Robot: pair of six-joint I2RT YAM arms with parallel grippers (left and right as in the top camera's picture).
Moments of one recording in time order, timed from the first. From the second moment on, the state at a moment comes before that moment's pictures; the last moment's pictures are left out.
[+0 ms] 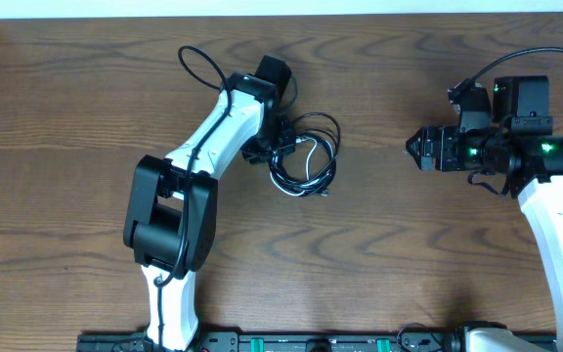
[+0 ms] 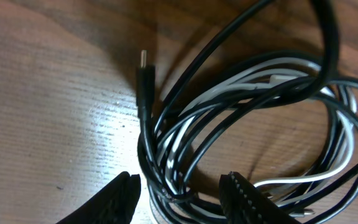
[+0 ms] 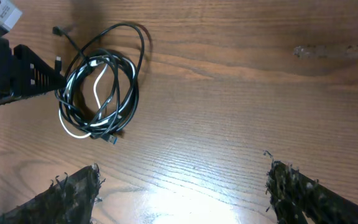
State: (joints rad) left arm -0.38 2.09 1.62 -1.01 0.13 -0.65; right arm 0.02 1.37 1.22 -0.90 -0.34 0.05
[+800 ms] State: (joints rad) left arm -0.38 2.09 1.53 -0.94 0.13 -0.65; right arm 0.02 1.37 1.22 -0.91 -0.34 0.05
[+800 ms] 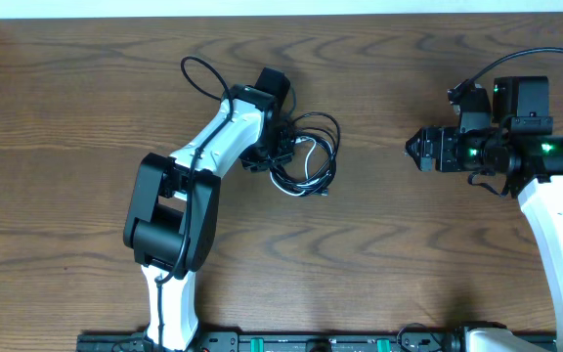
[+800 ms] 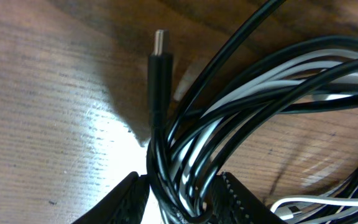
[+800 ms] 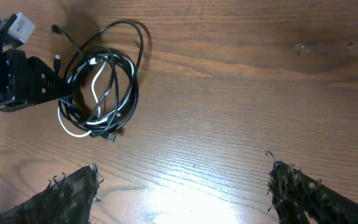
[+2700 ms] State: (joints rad) left arm -0.43 1.62 1.49 -0.84 0.05 -0.56; right arm 0.23 1.43 1.22 -0.48 -0.76 0.28
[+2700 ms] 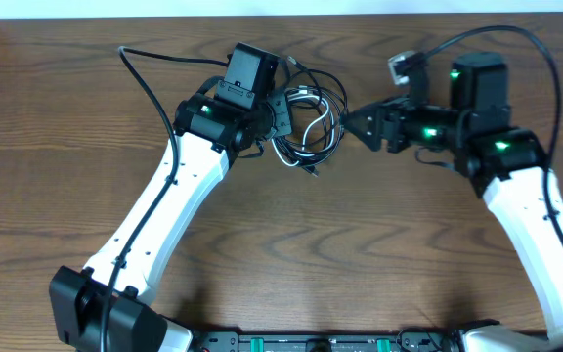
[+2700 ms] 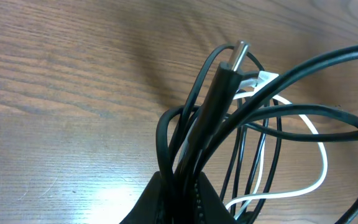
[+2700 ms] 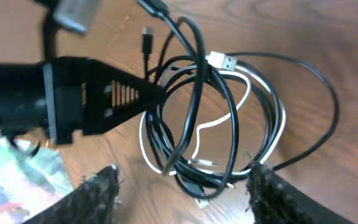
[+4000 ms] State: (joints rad) left arm -0.41 1.54 1.49 -0.87 0.03 -0.51; right arm 0.14 1.60 1.23 -0.59 -0.33 0.39
